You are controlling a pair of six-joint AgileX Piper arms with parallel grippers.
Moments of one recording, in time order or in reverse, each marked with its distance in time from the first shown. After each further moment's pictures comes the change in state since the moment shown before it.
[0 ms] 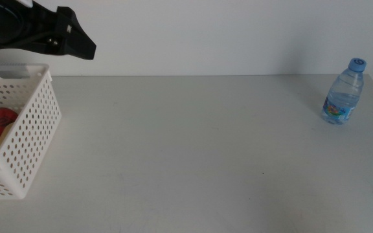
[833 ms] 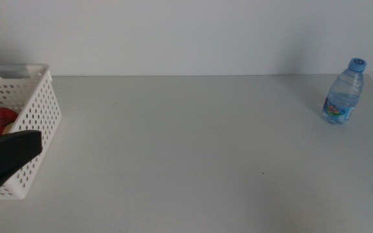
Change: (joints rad) left arm -0.382 -0.841 0.640 0.301 -0.312 -0.327; right arm 0.000 0.000 0.000 0.000 0.002 0.000
